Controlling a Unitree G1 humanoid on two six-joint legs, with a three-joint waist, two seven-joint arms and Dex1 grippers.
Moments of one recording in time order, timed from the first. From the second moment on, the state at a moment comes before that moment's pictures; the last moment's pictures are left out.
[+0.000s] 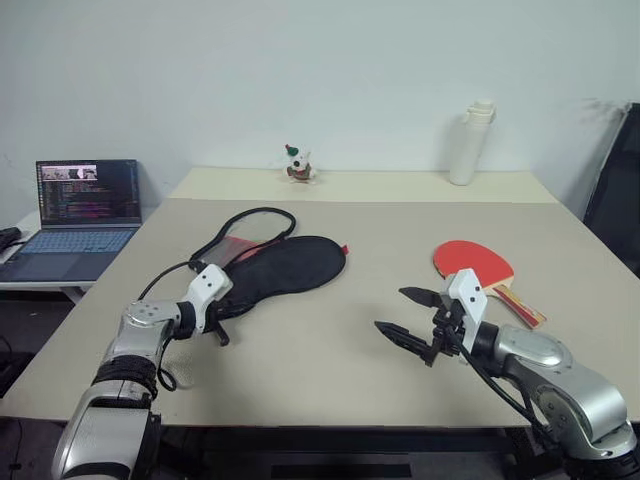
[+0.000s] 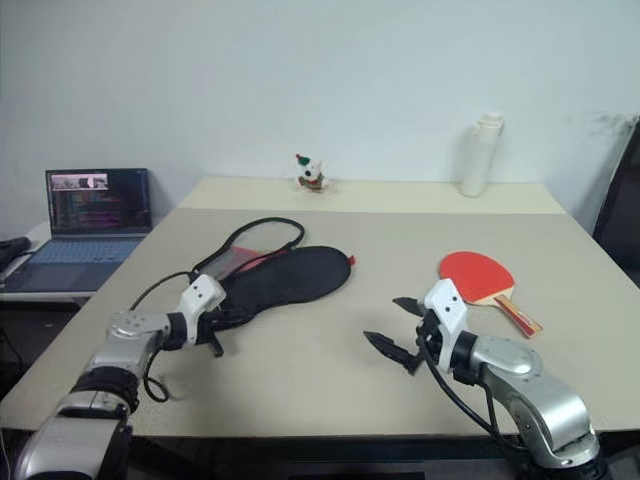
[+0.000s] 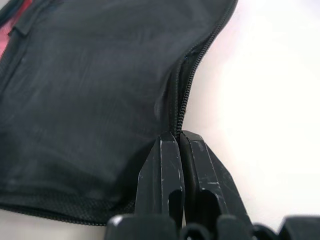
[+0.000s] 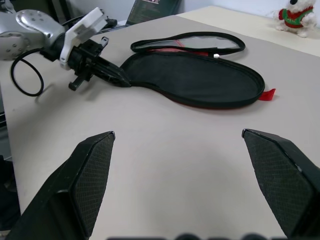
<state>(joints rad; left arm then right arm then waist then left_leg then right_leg) -0.66 0.62 0.02 0.83 -0.09 -0.06 -1.08 -0.24 -0.53 0.04 -0.52 0.49 0.68 0.60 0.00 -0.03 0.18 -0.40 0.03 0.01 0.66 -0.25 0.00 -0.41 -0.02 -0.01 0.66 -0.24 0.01</state>
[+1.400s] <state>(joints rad) -0.39 0.68 0.11 0.05 -0.45 0.52 -1.07 -0.39 -0.30 0.04 -0.25 0.48 0.99 0.30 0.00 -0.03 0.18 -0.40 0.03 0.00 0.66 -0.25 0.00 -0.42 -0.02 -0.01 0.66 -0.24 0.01</state>
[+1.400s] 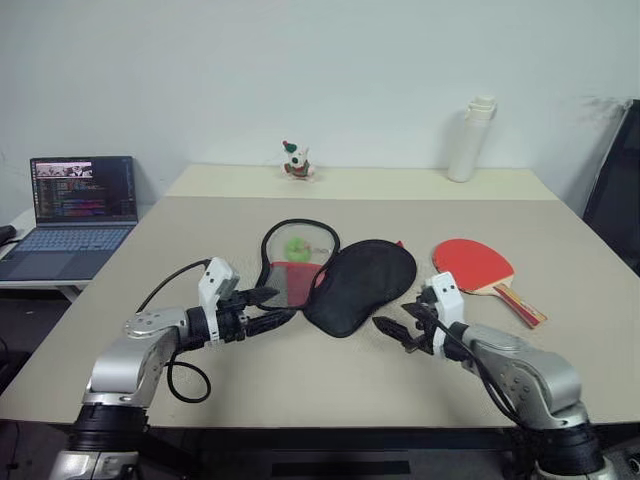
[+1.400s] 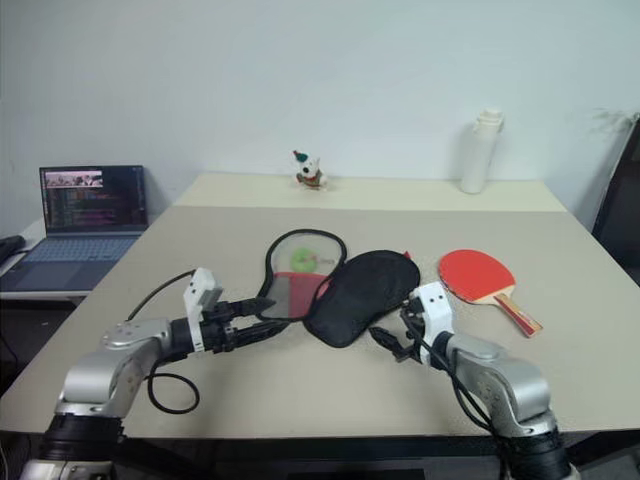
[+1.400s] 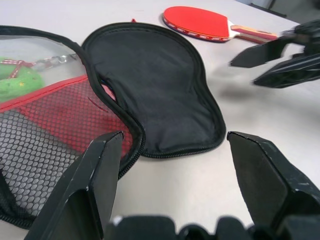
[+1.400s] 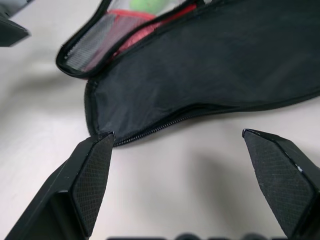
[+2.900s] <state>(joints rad) -0.40 0.70 0.08 0.01 -0.46 0.53 -1.06 -0.48 -0.17 0.05 -0.12 0.46 1.17 0.32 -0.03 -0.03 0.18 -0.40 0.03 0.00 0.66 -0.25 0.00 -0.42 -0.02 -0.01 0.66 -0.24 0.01</state>
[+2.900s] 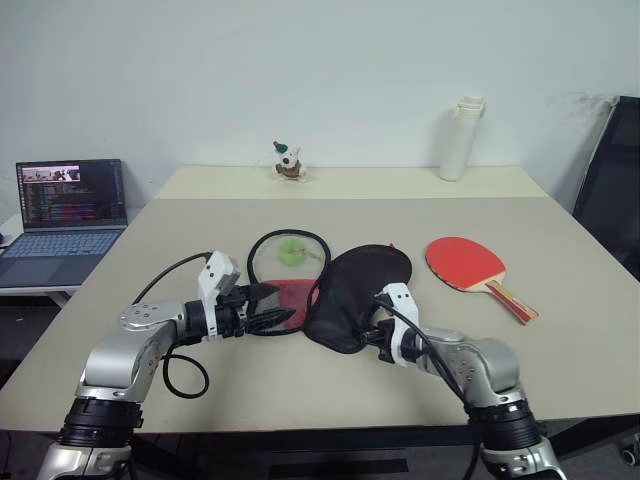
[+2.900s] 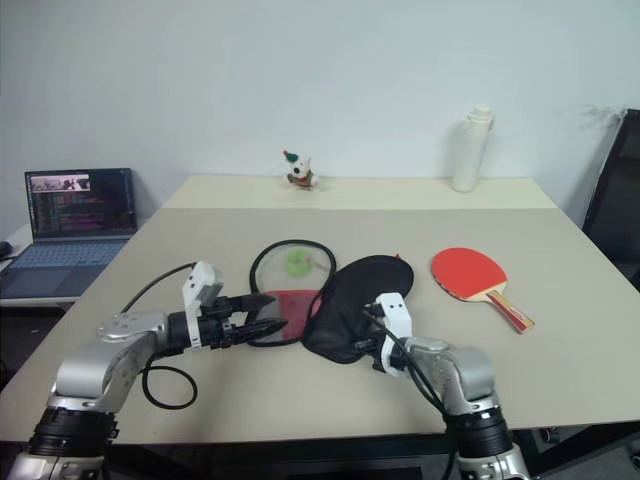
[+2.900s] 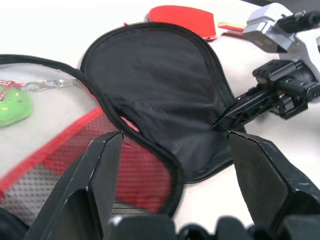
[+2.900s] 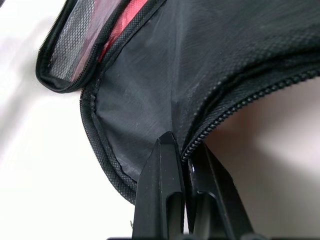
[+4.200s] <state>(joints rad) -0.44 0.67 0.01 0.02 -0.43 0.49 -1.08 -0.75 -0.60 0.14 0.28 0.26 0.84 0.73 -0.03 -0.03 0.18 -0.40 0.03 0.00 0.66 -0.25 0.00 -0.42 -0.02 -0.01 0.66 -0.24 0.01</state>
